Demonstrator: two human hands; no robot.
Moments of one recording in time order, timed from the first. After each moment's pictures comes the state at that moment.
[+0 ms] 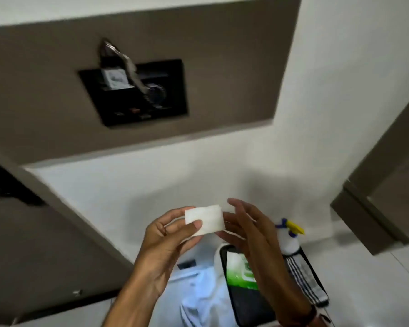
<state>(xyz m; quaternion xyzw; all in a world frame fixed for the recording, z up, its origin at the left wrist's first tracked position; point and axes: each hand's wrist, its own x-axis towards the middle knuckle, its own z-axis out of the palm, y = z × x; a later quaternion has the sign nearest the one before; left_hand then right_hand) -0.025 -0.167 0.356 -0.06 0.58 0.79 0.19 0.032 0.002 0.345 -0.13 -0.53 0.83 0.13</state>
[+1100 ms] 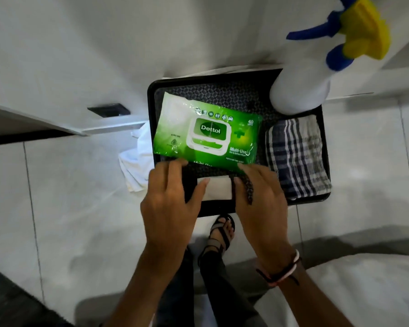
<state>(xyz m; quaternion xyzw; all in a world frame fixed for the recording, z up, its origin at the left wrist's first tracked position) 0.086 0.008 -0.107 0.04 0.97 0.25 0.01 0.123 0.162 -0.110 -0.21 -0.93 0.29 -0.01</state>
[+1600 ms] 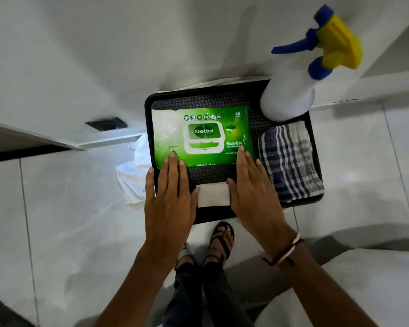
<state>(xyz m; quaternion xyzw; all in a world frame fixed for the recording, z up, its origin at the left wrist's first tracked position) 0.080 -0.005 -0.135 0.19 0.98 0.00 0.10 0.107 0.175 -0.124 -0.10 -0.96 0.19 -0.15</state>
